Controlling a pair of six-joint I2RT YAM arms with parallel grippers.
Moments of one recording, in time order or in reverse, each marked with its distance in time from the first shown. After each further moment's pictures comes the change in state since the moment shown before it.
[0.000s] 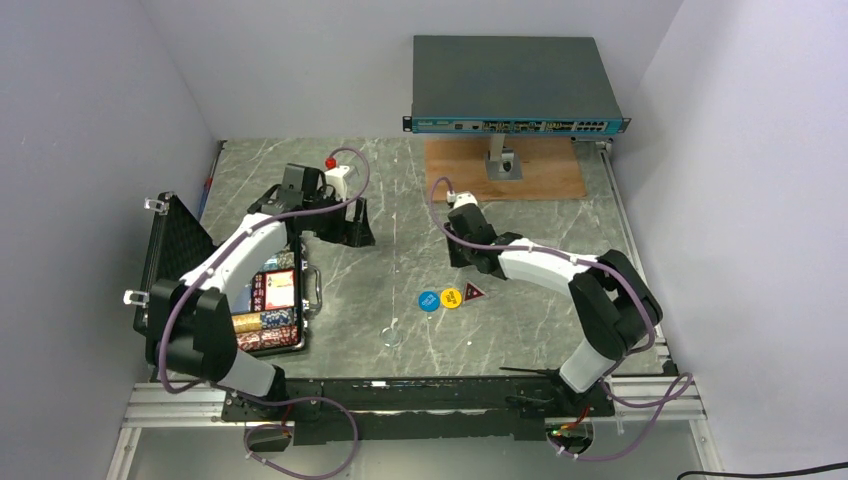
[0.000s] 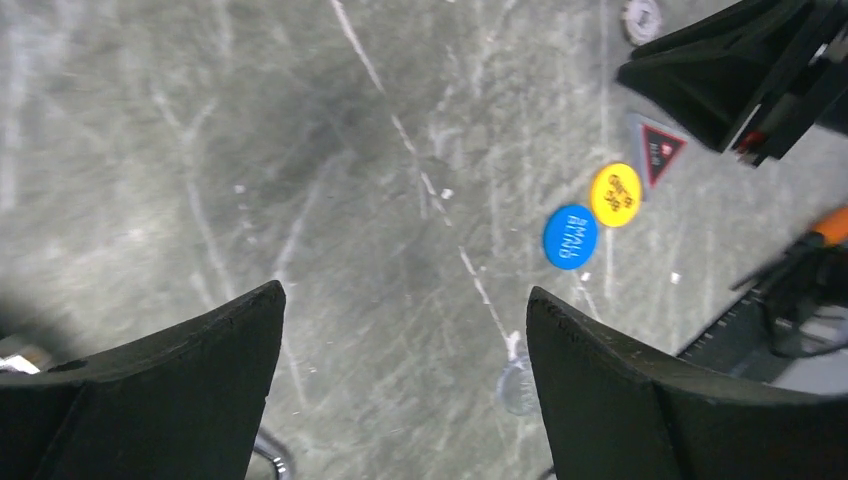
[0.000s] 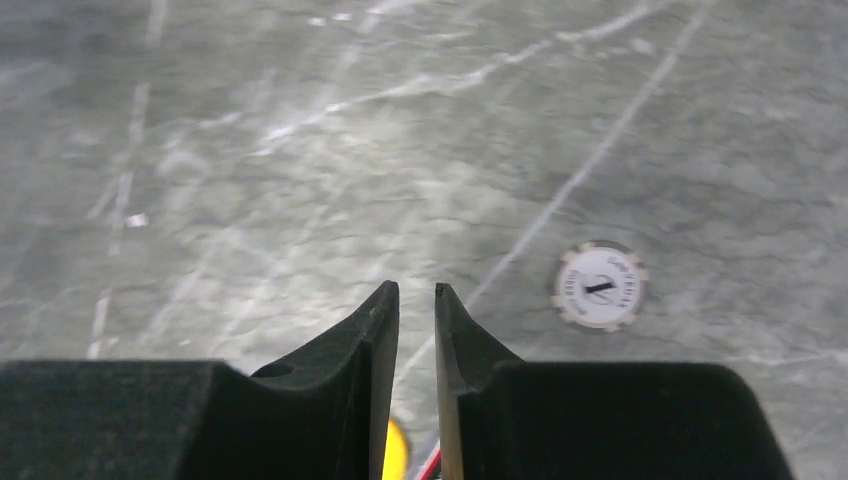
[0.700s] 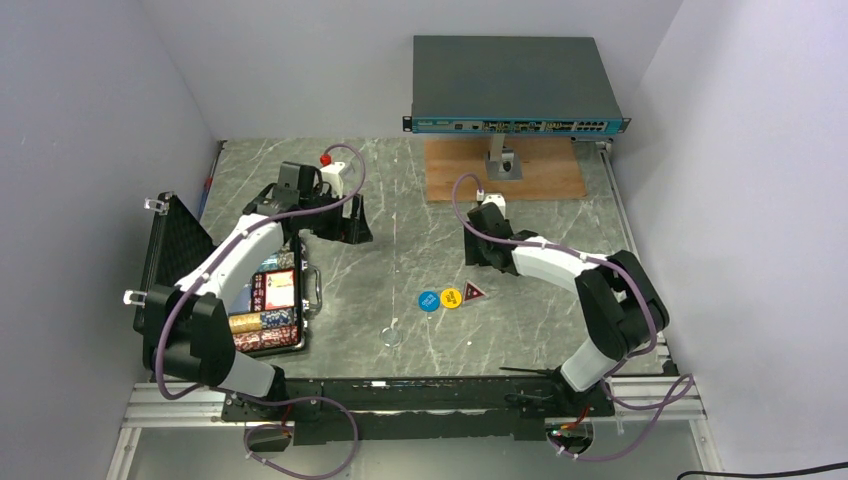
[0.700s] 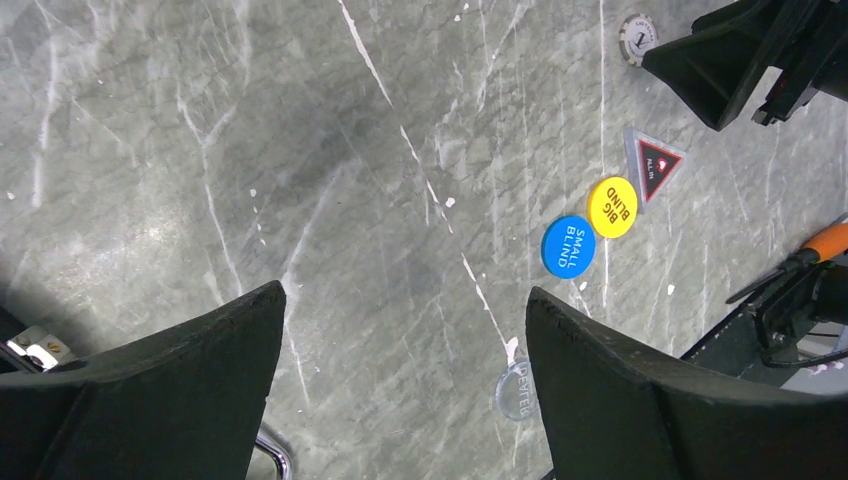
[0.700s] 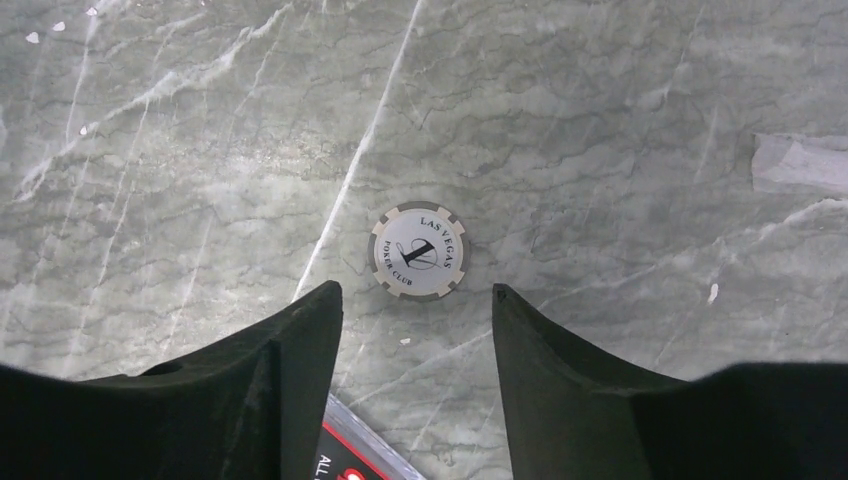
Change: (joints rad) left arm 0.013 0.005 0.011 -0.001 0.035 -0.026; right arm -0.095 -0.035 -0.046 -0.066 0.122 0.052
